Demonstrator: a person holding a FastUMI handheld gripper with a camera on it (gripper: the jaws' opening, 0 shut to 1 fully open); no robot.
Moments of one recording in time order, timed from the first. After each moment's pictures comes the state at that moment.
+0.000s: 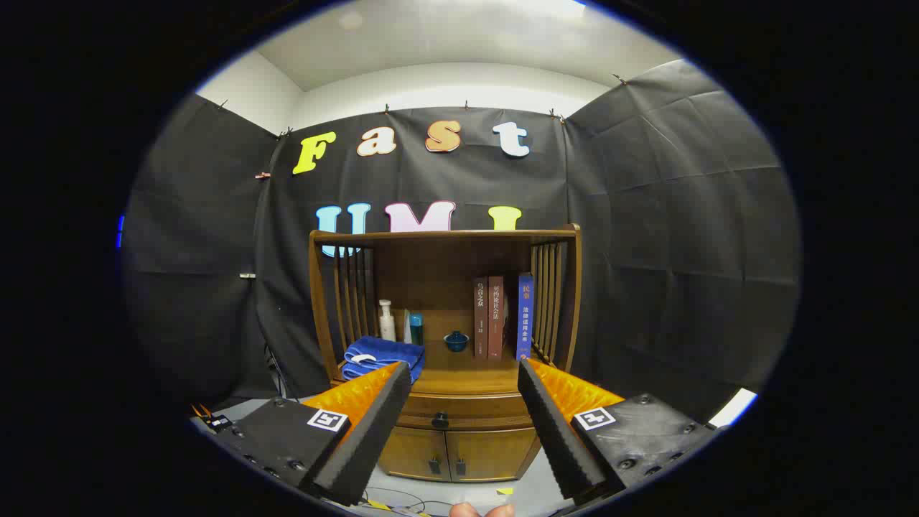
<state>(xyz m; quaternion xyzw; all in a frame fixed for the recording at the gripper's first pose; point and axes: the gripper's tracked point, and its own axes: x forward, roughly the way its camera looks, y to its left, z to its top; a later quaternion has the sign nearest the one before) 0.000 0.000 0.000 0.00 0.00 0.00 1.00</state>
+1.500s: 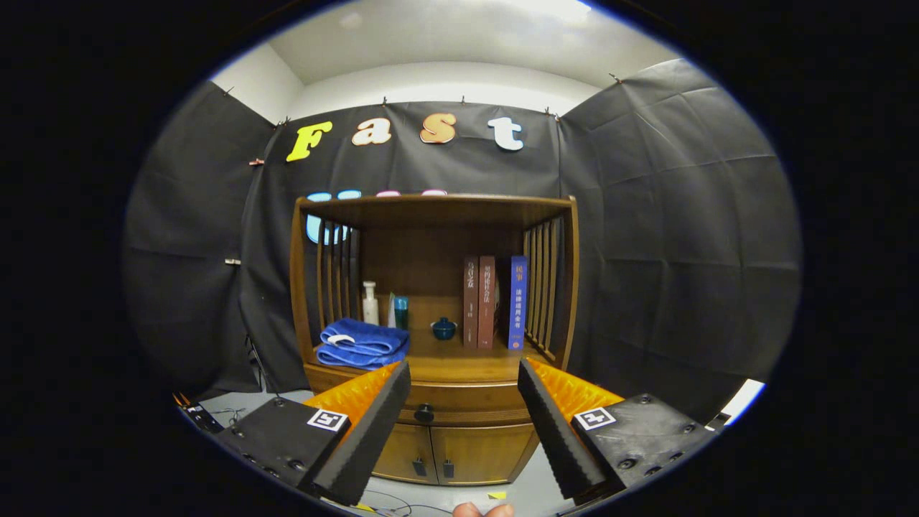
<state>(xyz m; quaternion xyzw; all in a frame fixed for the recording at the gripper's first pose) 0.037 -0.010 -0.096 -0.01 -0.01 -0.02 1.00</state>
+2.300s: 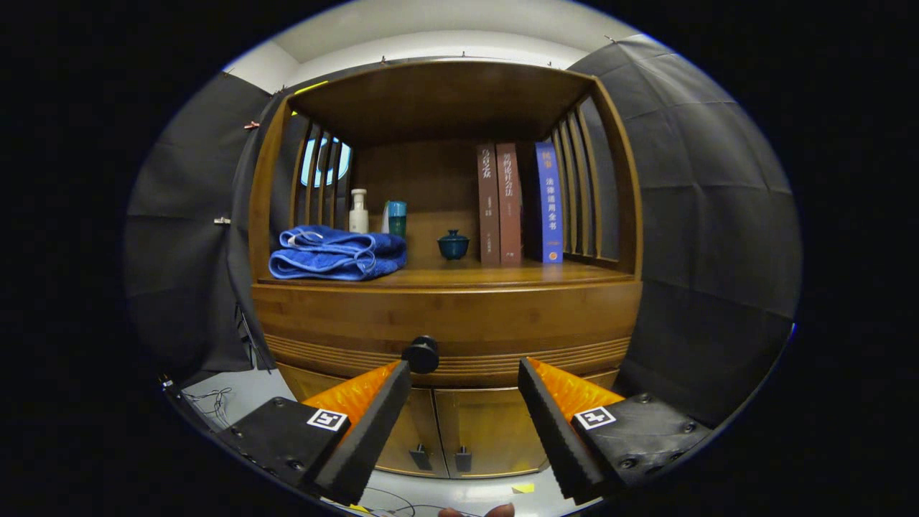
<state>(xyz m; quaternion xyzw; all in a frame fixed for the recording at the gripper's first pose) 0.164 0.010 -0.299 0.00 0.06 -0.01 1.00</state>
